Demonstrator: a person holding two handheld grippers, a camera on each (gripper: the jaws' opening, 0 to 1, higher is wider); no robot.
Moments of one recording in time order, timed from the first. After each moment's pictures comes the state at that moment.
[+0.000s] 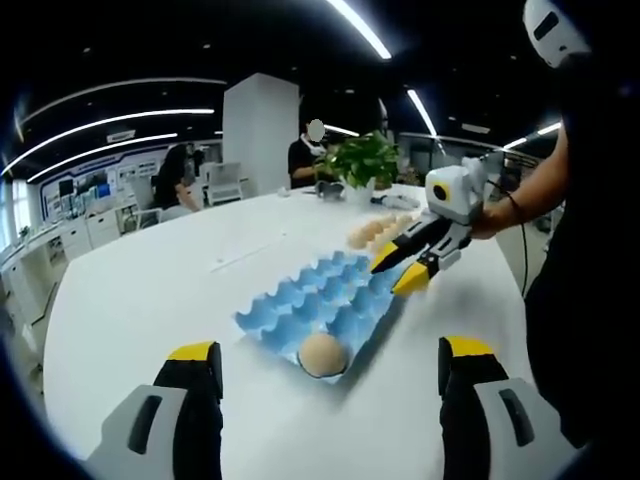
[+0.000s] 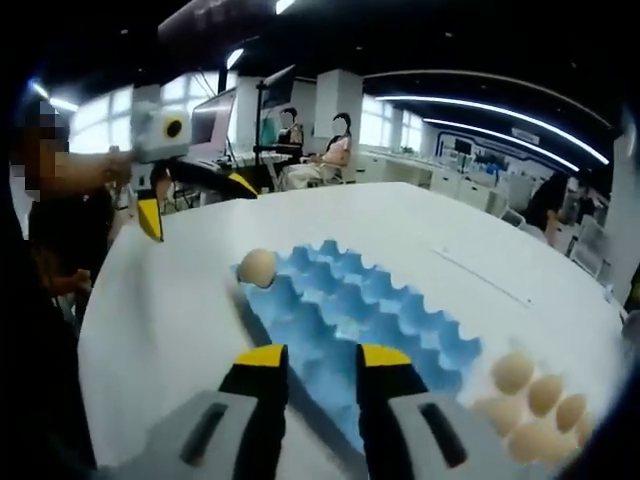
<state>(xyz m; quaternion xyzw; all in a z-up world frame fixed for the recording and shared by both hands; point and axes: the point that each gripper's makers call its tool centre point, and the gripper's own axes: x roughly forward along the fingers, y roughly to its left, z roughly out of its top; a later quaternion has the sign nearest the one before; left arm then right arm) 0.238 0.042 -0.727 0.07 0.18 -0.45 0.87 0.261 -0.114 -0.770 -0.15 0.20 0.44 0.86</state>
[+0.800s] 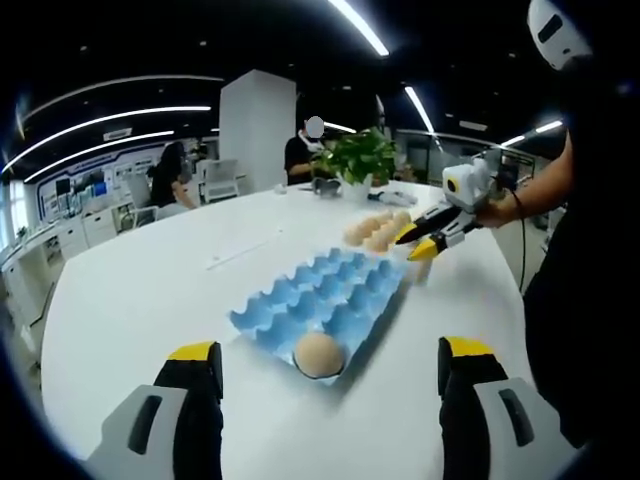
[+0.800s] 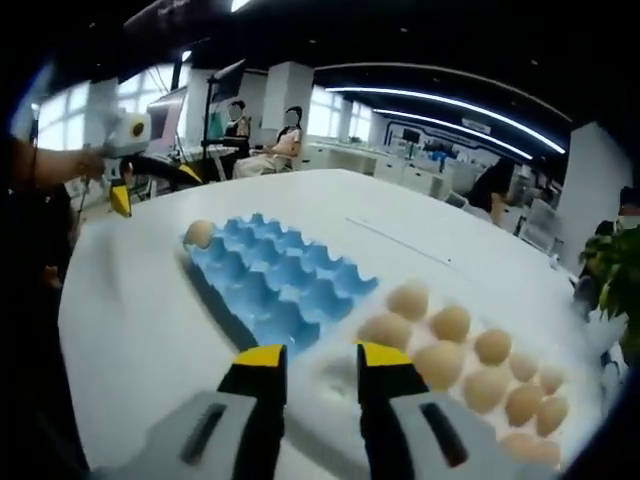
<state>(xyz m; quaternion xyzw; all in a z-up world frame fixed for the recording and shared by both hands) 0.237 0.038 -0.728 0.08 0.19 -0.46 0.87 0.262 -0.220 -0.764 -0.15 0.21 0.31 0.91</state>
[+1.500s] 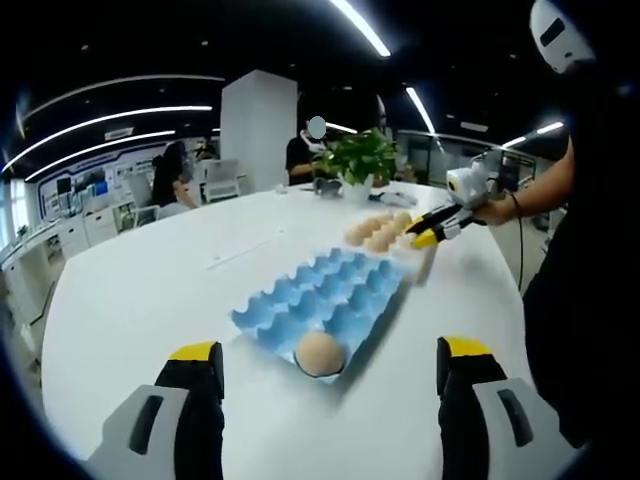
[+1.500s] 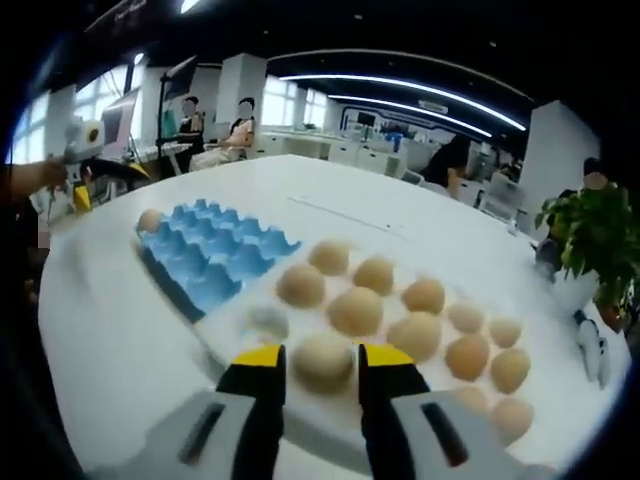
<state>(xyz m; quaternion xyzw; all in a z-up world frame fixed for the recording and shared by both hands) 0.235 0.039 -0.728 0.08 0.19 -0.46 0.87 0.266 -0.283 -0.778 -0.14 0.25 0.24 0.93</state>
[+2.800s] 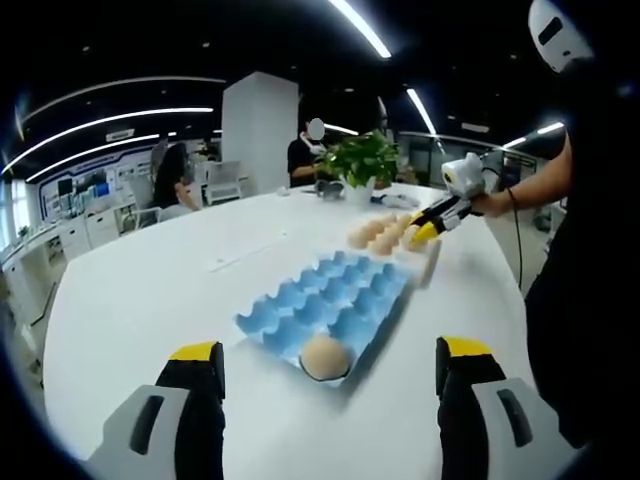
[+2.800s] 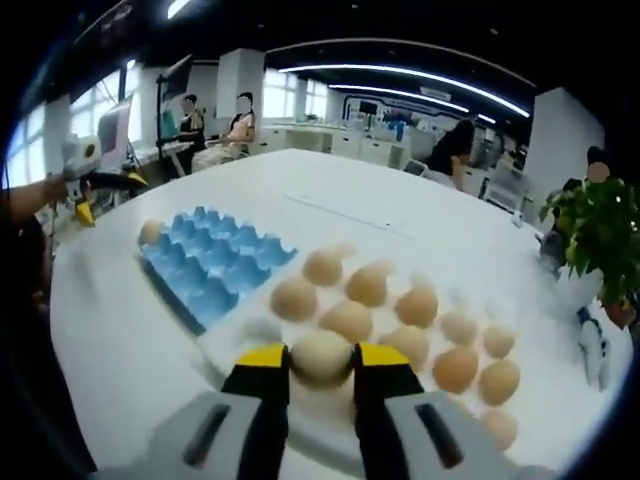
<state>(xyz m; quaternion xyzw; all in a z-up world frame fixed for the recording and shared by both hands) 0.241 0.043 -0.725 0.08 0.18 -0.45 0.87 0.275 -0.285 -0.757 -0.12 0.27 0.25 0.92</state>
